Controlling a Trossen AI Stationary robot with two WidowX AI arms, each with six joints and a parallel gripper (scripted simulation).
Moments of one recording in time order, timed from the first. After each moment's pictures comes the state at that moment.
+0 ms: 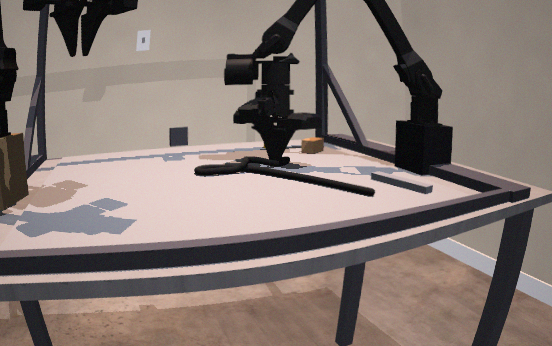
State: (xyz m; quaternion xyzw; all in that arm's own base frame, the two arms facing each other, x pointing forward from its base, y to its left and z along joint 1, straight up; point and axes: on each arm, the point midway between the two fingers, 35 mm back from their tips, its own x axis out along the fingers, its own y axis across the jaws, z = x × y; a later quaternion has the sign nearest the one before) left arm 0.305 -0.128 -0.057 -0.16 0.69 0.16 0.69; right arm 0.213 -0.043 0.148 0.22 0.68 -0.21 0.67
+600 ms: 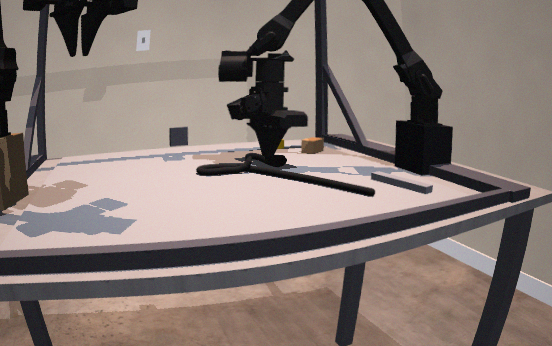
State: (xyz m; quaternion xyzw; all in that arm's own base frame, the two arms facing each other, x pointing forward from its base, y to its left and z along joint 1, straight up) left arm 0.319 -0.131 -0.051 -0.06 0.70 0.06 0.71; right arm 0.213 -0.043 0.148 0.22 0.68 -0.21 0.67
